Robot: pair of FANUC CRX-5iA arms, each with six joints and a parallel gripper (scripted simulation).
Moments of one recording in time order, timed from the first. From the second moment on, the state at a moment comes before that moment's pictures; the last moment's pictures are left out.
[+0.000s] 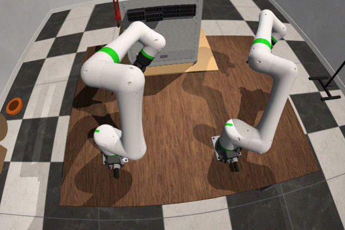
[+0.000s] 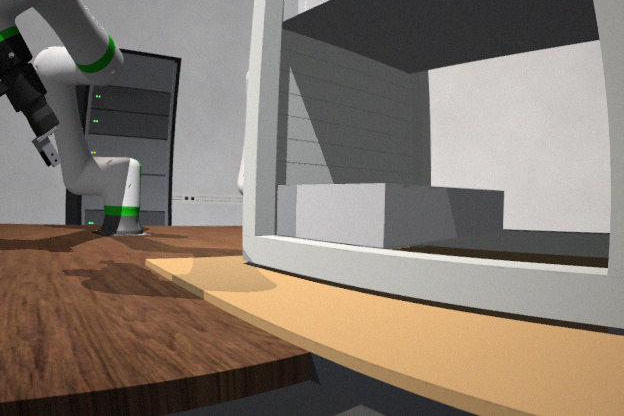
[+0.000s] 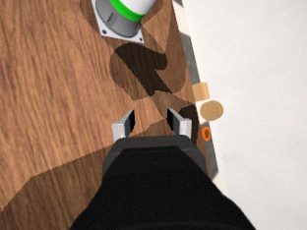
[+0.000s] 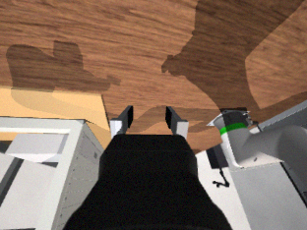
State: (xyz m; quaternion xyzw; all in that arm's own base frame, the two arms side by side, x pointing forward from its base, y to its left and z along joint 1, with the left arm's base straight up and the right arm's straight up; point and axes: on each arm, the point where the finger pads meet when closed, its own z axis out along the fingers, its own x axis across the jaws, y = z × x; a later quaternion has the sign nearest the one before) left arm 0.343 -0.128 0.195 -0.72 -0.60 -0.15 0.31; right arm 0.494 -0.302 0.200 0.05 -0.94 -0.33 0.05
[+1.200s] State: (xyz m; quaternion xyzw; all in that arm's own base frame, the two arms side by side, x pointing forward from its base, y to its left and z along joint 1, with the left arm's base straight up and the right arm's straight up) left arm 0.343 -0.128 0.195 -0.72 -0.60 -0.15 0.31; right arm 0.302 -0.440 0.239 -0.57 -0.80 -0.19 0.09
